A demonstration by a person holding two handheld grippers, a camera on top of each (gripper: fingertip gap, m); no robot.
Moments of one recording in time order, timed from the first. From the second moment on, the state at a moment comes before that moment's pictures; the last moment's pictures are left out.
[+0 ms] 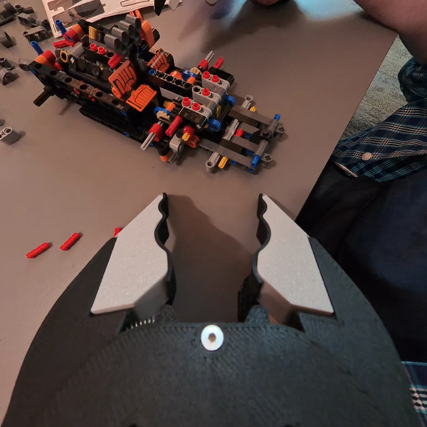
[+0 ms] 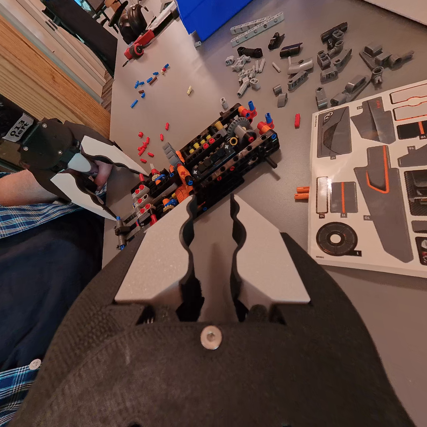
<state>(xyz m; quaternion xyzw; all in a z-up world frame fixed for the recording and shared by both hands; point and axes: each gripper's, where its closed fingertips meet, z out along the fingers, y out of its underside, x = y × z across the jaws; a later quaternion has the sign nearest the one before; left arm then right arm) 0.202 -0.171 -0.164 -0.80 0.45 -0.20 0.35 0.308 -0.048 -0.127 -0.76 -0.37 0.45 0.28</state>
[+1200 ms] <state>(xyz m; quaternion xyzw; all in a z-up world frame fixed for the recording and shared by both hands) 0.198 -0.077 -0.123 -0.71 0.55 -0.22 0.38 0.308 -0.059 -0.120 -0.74 -0.38 0.48 0.28</state>
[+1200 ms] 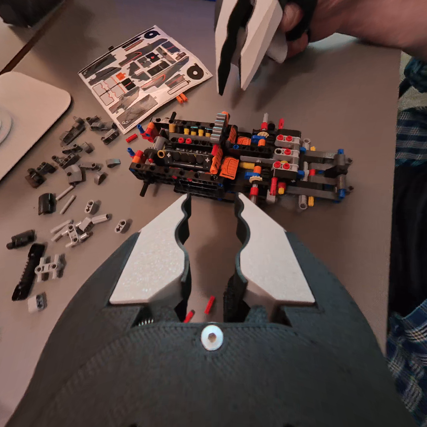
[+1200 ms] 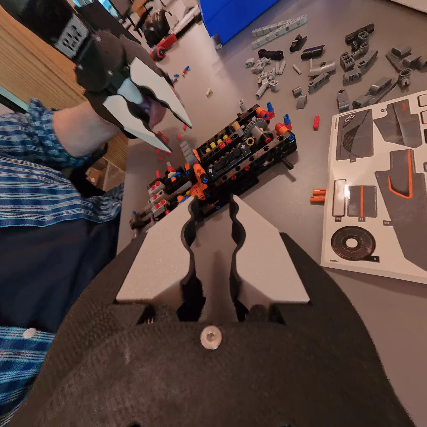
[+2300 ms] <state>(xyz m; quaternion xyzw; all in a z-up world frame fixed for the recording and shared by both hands) 0.221 -0.076 -0.136 -0.70 0.54 -0.29 0.36 0.307 -0.056 -0.127 -0.75 -0.36 0.50 0.24</state>
